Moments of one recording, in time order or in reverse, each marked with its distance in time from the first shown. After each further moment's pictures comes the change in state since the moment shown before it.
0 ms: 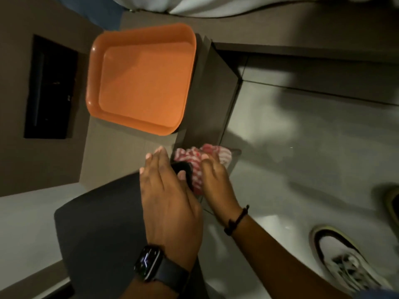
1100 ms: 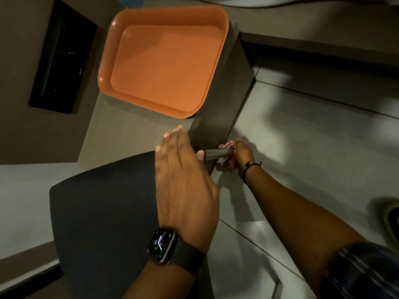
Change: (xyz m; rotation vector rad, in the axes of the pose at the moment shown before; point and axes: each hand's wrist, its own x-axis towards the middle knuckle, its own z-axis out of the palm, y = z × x) left_hand 0.001 -0.007 0.007 -0.051 0.039 -0.006; right_hand 0.112 0.057 -0.055 -0.049 0.280 0.362
